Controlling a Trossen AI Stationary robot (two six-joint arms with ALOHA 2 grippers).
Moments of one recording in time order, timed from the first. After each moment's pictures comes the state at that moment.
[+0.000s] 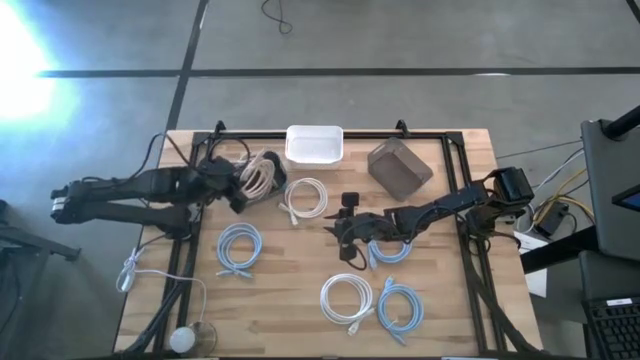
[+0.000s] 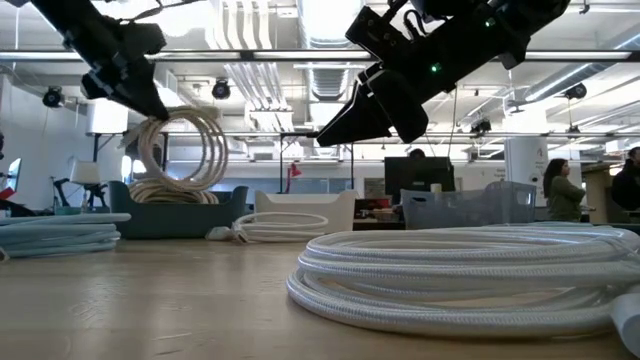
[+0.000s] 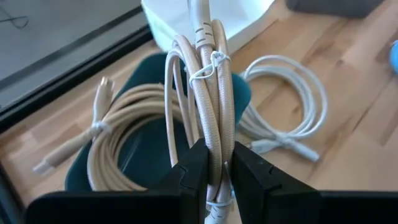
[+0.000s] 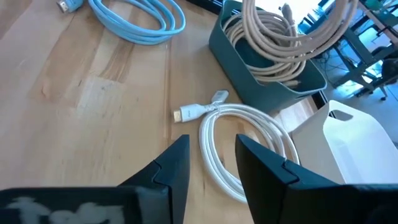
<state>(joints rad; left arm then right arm) 0.13 0.71 0.72 -0.80 -0.45 -0.52 0.17 1.70 0.90 0.27 0.42 -0.24</state>
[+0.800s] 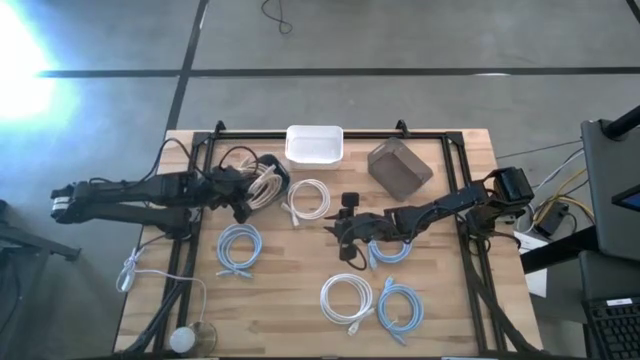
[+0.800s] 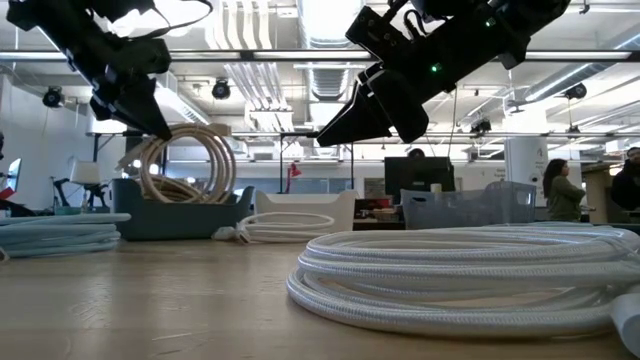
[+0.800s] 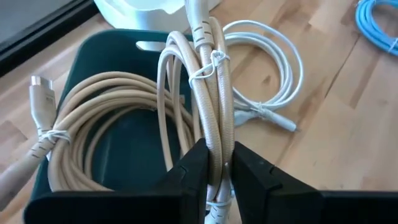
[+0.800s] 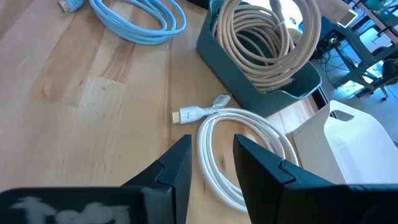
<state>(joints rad) 0.14 0.73 0.62 -0.68 -0.29 -0.45 0.17 1.70 0.90 0.27 0.42 -0.24</state>
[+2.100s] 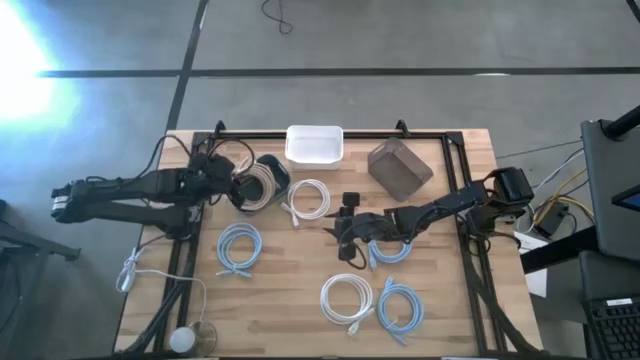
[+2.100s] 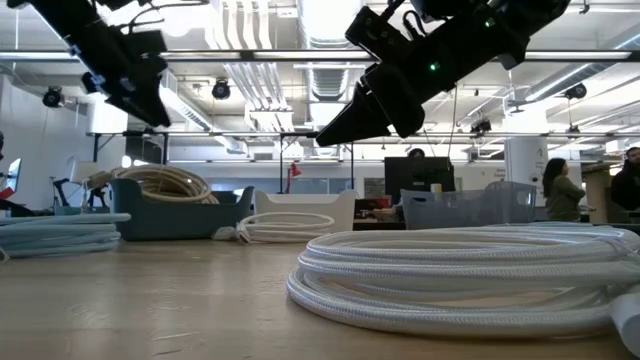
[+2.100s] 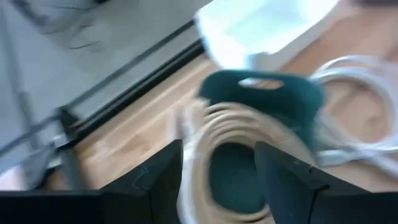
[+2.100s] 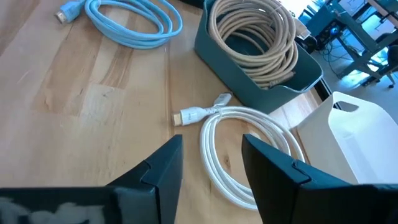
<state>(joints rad) 0.13 0.75 0.71 -0.81 -0.65 -0.46 0.17 1.70 0.90 0.27 0.42 -0.17</state>
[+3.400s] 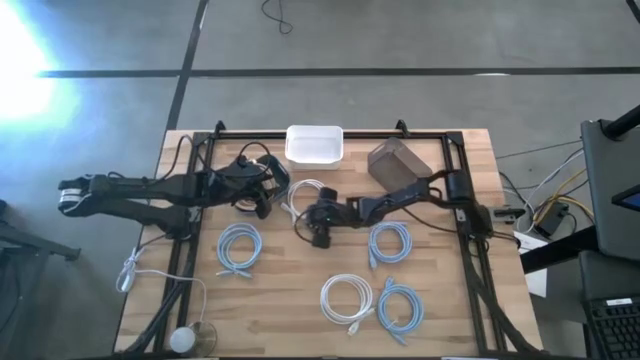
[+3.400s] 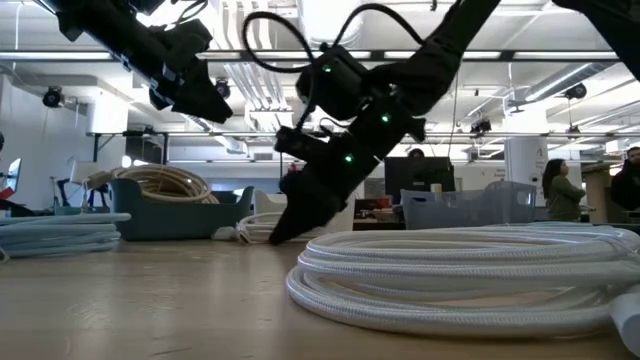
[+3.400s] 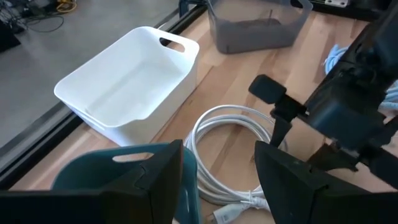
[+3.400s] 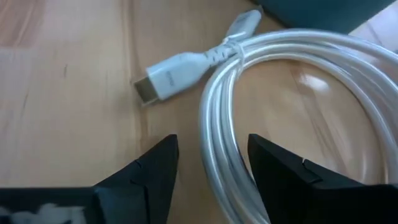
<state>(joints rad) 0.13 0.93 0.63 -0.24 -0.35 -0.19 -0.02 2.14 1.21 0.14 0.21 0.02</state>
